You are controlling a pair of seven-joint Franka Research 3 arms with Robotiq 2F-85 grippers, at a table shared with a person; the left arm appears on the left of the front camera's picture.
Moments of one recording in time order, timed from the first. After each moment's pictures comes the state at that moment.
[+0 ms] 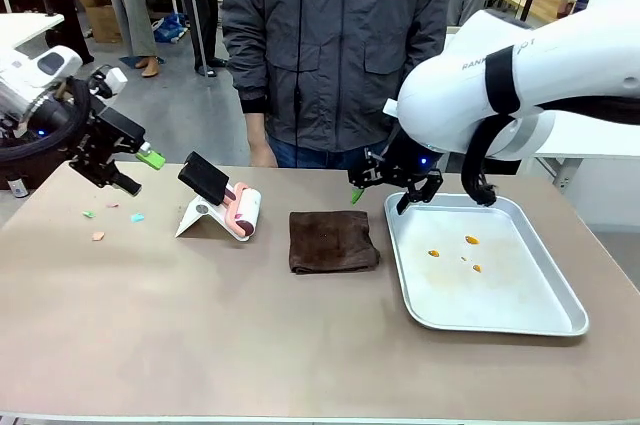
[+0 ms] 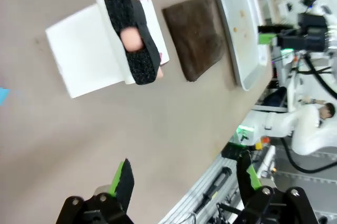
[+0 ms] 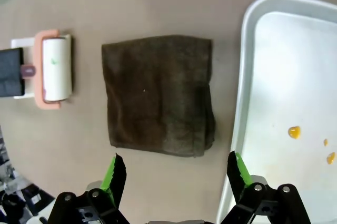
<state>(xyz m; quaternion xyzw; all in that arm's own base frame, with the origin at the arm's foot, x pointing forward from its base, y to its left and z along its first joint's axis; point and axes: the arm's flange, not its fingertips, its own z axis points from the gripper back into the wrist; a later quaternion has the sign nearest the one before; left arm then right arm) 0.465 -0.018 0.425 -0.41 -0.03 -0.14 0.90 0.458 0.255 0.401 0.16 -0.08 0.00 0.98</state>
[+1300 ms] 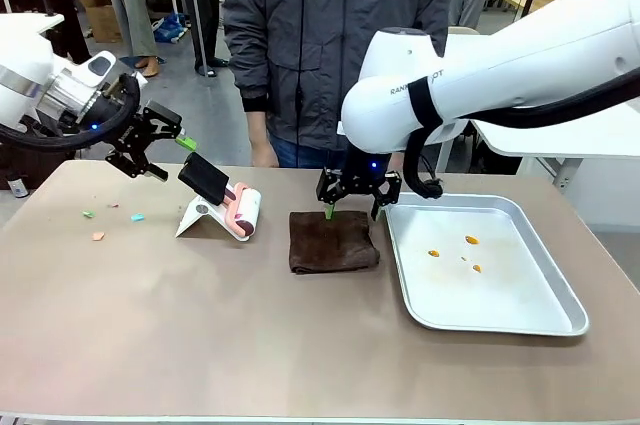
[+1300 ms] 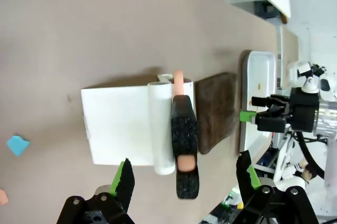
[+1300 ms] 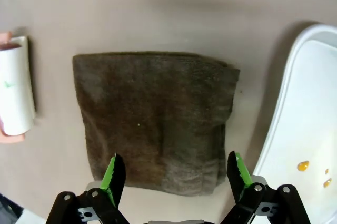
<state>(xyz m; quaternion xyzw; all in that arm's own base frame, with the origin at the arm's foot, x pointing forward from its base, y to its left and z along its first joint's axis) 0.541 -0.038 0.394 -0.40 -0.07 0.01 0.91 0.521 0.327 0.351 0.06 0.00 0.04 1.00</state>
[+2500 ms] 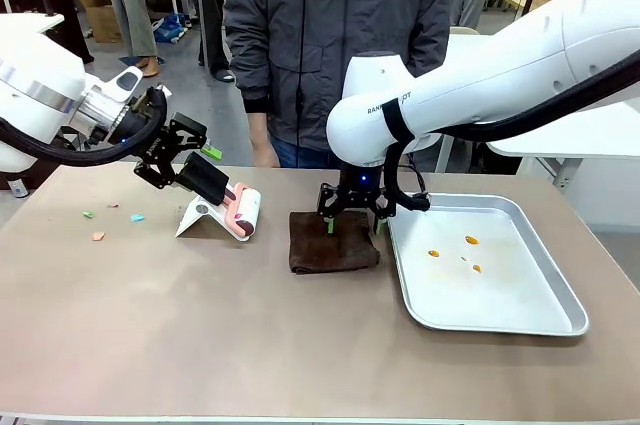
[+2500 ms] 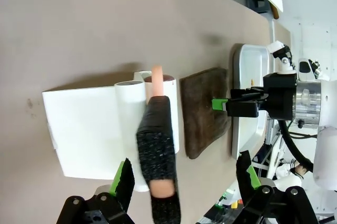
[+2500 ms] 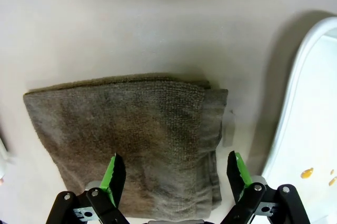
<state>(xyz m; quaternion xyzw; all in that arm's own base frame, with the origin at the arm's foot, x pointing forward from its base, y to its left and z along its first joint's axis) 0.536 -0.071 0.373 -0.42 -0.06 0.00 0.90 0.541 0.331 0.308 0.01 0.04 -0.01 1.00</state>
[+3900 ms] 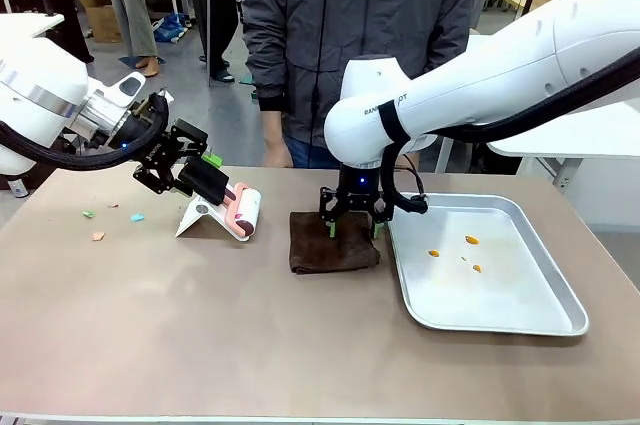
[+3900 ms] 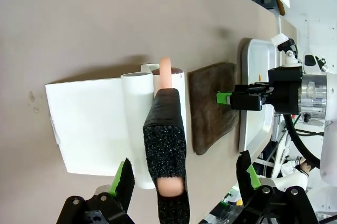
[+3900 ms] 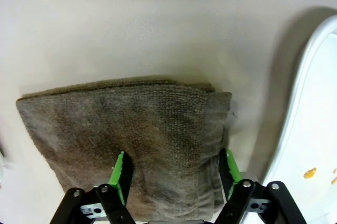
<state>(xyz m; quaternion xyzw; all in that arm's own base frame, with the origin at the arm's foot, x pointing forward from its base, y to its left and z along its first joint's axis) 0.532 -0.076 0.368 -0.41 -0.05 -0.01 0.91 0.544 0.333 0.300 0.00 0.05 -0.02 1.00</state>
